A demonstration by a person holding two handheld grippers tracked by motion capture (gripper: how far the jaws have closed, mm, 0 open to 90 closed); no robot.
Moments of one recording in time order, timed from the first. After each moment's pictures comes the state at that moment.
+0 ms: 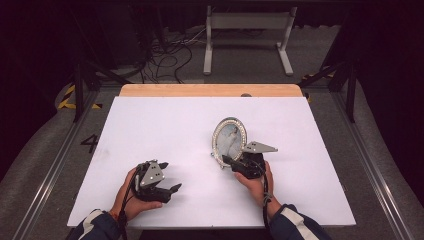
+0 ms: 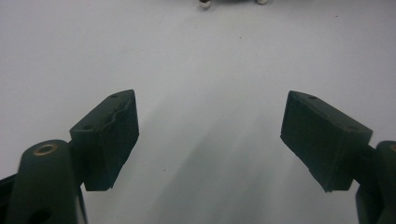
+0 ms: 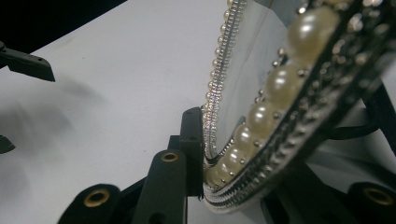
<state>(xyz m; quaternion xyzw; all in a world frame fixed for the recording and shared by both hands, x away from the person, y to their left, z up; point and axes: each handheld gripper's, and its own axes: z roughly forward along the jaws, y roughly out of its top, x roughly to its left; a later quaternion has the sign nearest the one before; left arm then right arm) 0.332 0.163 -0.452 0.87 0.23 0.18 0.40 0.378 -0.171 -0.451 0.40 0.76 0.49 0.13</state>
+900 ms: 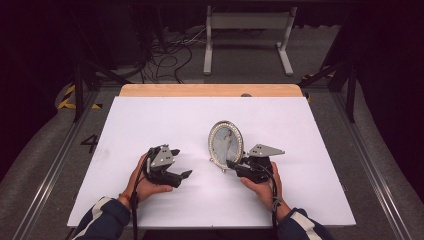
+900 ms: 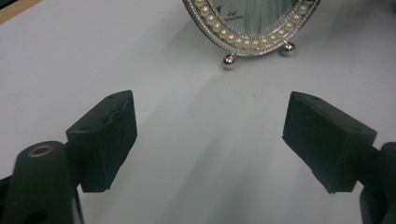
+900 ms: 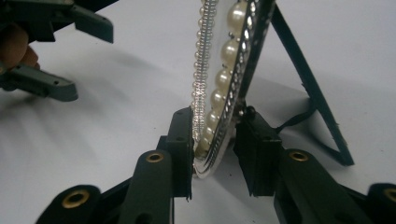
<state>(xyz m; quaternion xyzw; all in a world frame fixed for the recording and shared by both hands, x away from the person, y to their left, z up) 0.386 0.131 -0.441 0.87 0.21 0.15 0.43 0.361 -0.185 -0.440 0.38 0.78 0.48 0.14</state>
